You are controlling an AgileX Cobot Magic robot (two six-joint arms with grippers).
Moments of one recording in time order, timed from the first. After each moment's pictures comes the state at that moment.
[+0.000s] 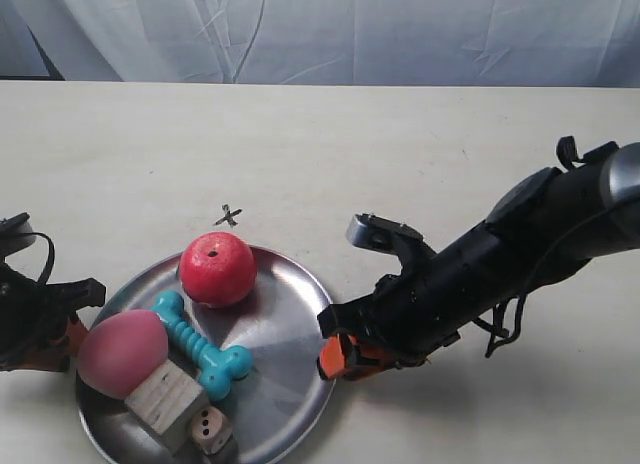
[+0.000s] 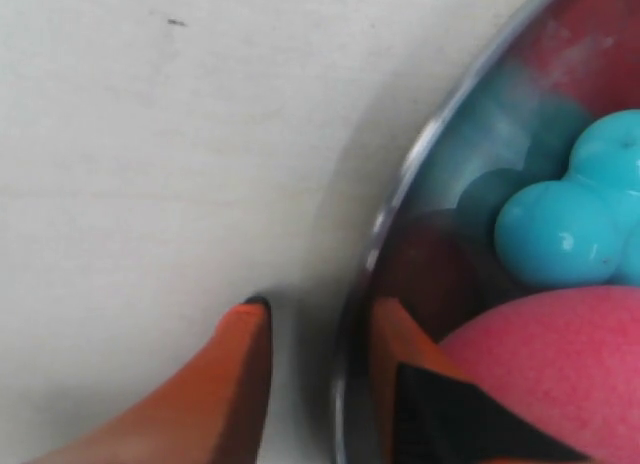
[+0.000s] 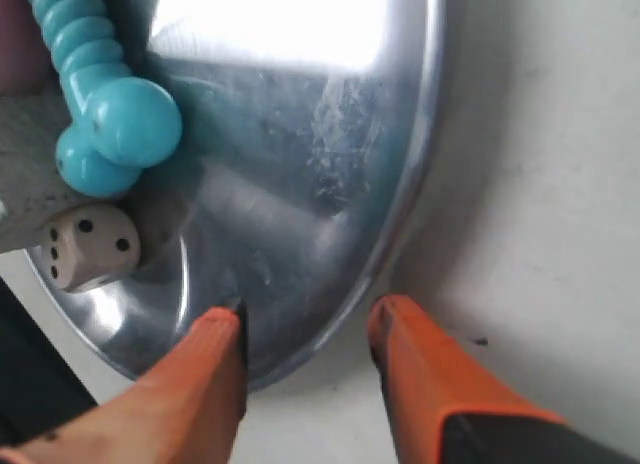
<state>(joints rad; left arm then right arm) 0.03 1.60 -0.53 -0.72 0.61 0.42 0.39 1.85 -0.74 1.25 0.71 -0.90</state>
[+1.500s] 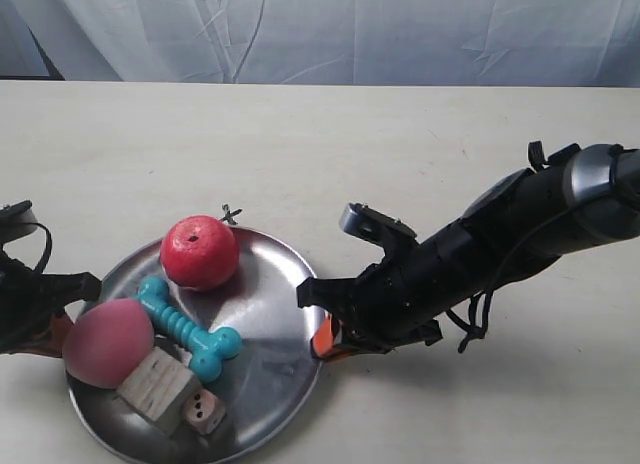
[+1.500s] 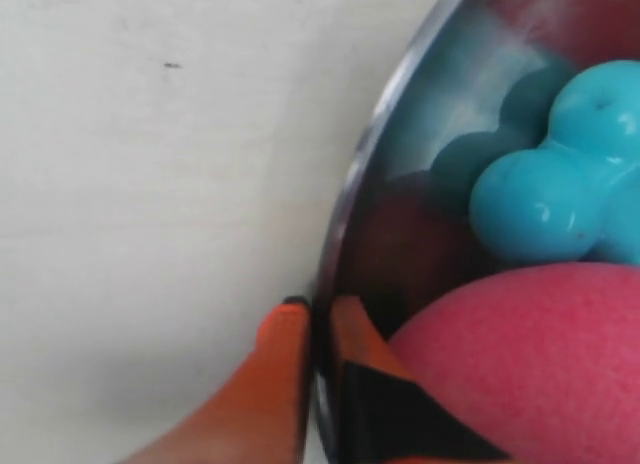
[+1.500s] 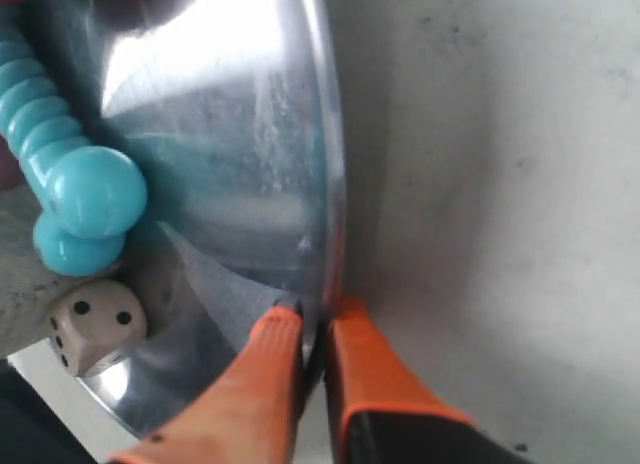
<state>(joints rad) 0.03 1.60 -0.58 -0.65 0.66 0.44 0.43 1.91 -0.80 1.36 0.64 -0.80</state>
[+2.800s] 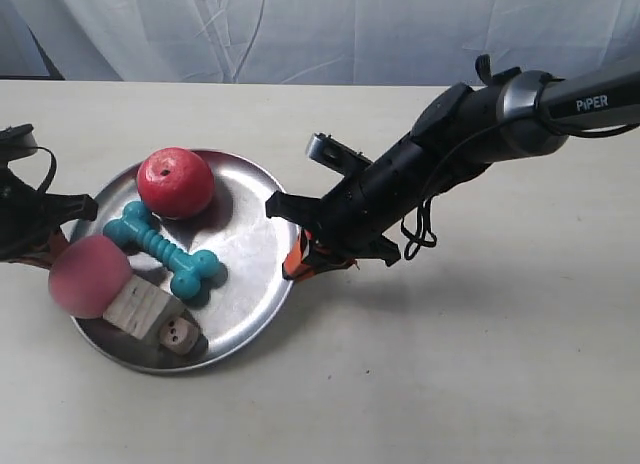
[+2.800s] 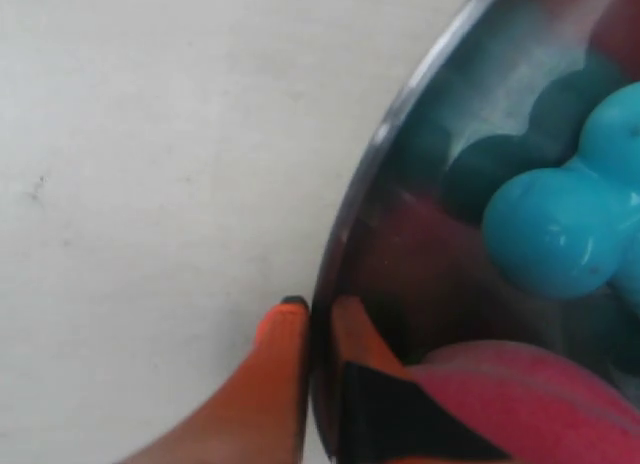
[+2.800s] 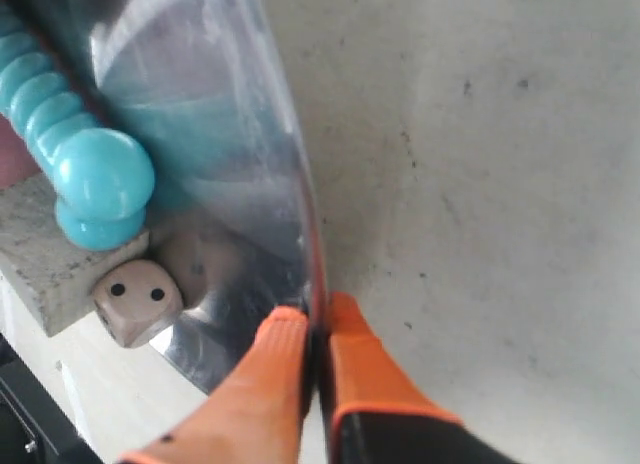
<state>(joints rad) 0.05 1.74 -0.89 -0.48 0.71 0.32 0.38 2.09 -1.23 1.06 0.82 -0.47</state>
